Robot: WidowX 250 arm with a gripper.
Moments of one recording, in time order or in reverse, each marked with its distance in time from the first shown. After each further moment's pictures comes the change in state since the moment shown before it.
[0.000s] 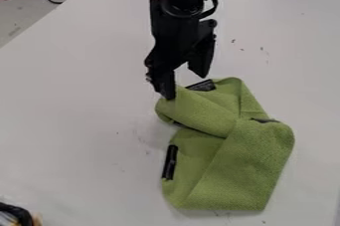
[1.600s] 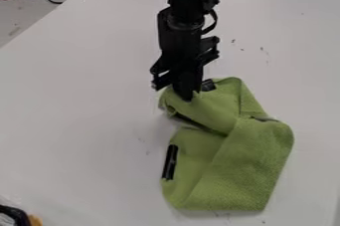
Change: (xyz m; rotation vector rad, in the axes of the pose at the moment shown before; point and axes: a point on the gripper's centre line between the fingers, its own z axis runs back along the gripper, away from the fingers) arm -0.003 -0.011 -0.021 0.041 0.050 -0.115
